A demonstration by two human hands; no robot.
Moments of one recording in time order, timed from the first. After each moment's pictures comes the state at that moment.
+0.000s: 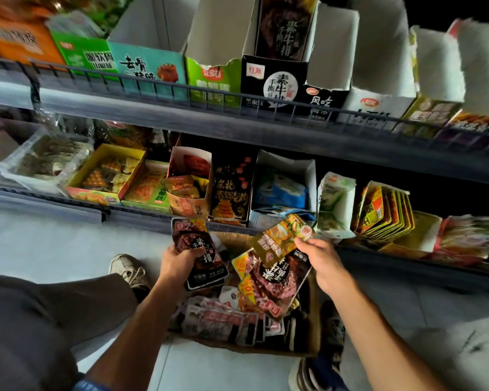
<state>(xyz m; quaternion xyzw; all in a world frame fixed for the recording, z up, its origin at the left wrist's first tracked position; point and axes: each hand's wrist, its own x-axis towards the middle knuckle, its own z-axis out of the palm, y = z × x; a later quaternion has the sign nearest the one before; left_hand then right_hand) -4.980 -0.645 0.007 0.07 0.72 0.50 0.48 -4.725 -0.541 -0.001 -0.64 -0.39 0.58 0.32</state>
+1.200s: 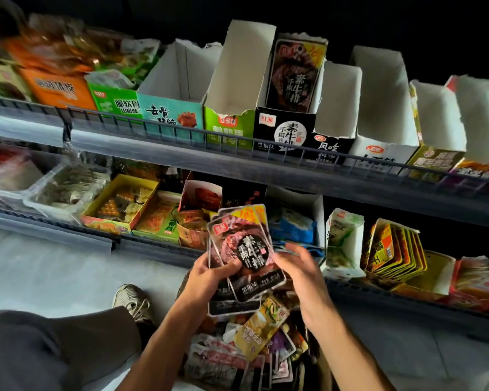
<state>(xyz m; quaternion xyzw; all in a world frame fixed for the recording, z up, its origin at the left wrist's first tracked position) -4.961 -0.625 0.060 0.18 0.58 0.55 0.57 -4.790 -0.572 0.087 -0.58 -0.43 0.62 0.31</state>
